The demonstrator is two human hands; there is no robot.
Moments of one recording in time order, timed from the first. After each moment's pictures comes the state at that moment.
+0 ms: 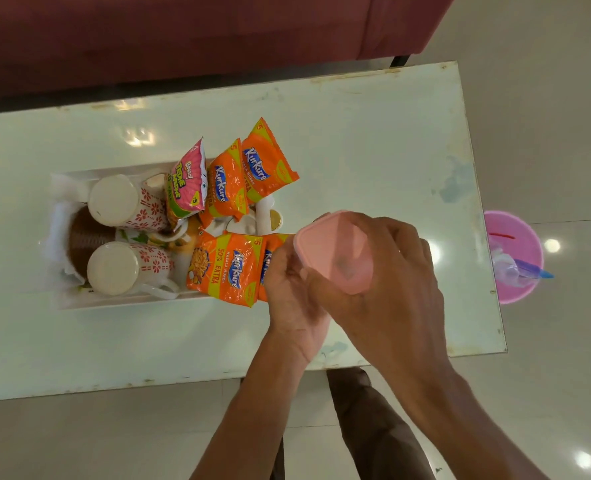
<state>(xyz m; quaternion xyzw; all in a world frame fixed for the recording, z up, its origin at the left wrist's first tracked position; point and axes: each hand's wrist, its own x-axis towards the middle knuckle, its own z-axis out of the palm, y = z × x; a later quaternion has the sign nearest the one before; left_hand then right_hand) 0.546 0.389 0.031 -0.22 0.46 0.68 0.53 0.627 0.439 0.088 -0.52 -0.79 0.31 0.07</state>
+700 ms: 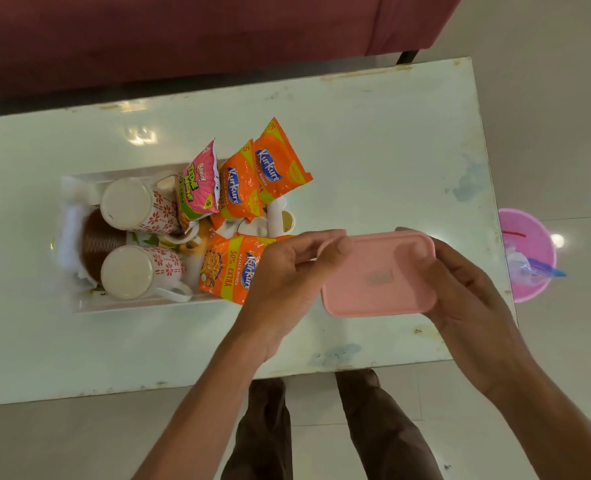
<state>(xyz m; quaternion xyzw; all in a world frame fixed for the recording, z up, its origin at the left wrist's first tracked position) 0.492 0.375 0.054 0.18 0.66 0.48 0.56 0.677 0.466 0.073 -0.49 -0.51 0.69 0.14</state>
